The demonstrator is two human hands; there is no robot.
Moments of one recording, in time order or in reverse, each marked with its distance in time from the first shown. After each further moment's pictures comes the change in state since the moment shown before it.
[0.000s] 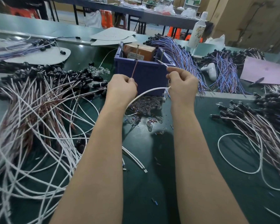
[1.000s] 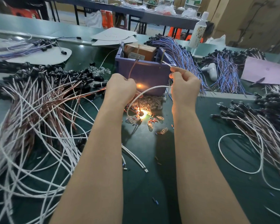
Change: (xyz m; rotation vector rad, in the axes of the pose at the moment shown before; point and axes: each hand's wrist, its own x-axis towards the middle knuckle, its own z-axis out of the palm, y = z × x) left_hand 0.002 0.000 -0.007 -0.053 -0.066 -0.099; right_hand 0.001 0.002 -0.002 0.002 0.029 0.038
